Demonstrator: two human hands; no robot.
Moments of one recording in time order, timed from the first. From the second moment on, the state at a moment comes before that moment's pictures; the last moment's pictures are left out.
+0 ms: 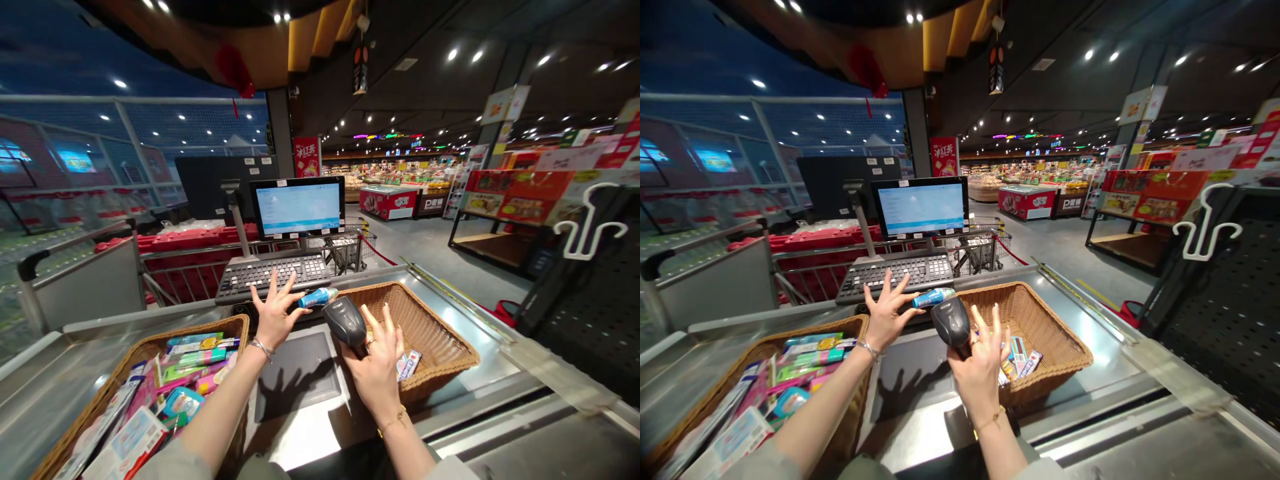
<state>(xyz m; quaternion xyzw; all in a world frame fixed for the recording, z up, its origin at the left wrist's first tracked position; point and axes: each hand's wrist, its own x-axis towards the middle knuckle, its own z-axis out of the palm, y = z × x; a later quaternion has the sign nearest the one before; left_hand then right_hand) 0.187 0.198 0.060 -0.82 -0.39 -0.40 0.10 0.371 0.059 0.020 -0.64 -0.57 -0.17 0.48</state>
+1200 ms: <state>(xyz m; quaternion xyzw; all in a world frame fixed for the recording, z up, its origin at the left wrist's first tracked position) 0.264 0.191 0.050 -0.85 -0.37 -0.36 0.07 0.426 0.055 0.009 -0.73 -0.34 -0.23 0.54</state>
